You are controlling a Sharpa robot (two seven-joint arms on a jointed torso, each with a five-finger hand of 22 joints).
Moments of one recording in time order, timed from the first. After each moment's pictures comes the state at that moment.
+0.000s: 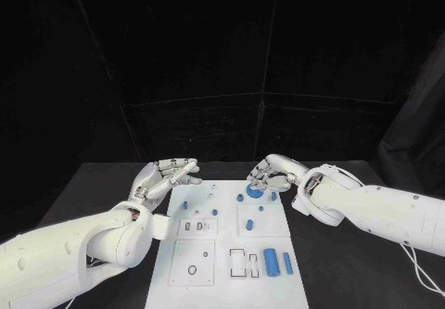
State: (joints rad) left arm 1.11 -0.91 -0.08 1.68 0.00 -0.45 0.65; left_hand 1.32 -0.01 0.11 0.12 0.05 0.93 0.21 0.16 0.07 1.04 0.15 0.19 0.07 1.17 0.09 0.30 0.19 0.17 0.95 0.21 0.35 0.16; right arm 1.20 -0.76 -0.06 1.41 -1.21 -0.34 0.10; right_hand 1.31 0.05 0.18 -0.28 0.19 1.03 0.18 0.10 0.07 1.18 0.11 0.08 0.06 1.35 0.04 0.21 0.12 0.16 1.10 0.13 0.47 0.20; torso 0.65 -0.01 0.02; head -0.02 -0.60
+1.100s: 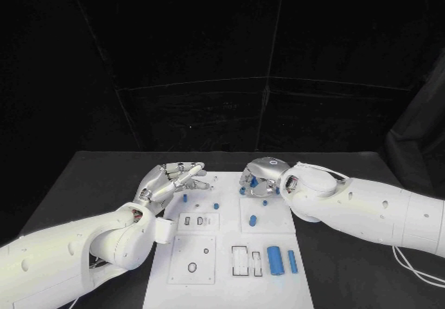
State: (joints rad) left arm 1.11 -0.88 -0.08 1.66 0.00 -0.34 0.61; left_hand 1.31 0.00 0.10 0.11 0.05 0.93 0.21 0.14 0.07 1.04 0.15 0.17 0.07 1.17 0.09 0.29 0.20 0.17 0.96 0.21 0.35 0.15; right arm 1.21 -0.67 -0.06 1.37 -1.64 -0.26 -0.11; right_hand 1.24 -0.02 0.35 -0.23 0.13 1.02 0.15 0.07 0.07 1.15 0.09 0.07 0.06 1.46 -0.01 0.88 0.65 0.16 1.17 0.09 0.95 0.49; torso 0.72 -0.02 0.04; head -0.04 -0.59
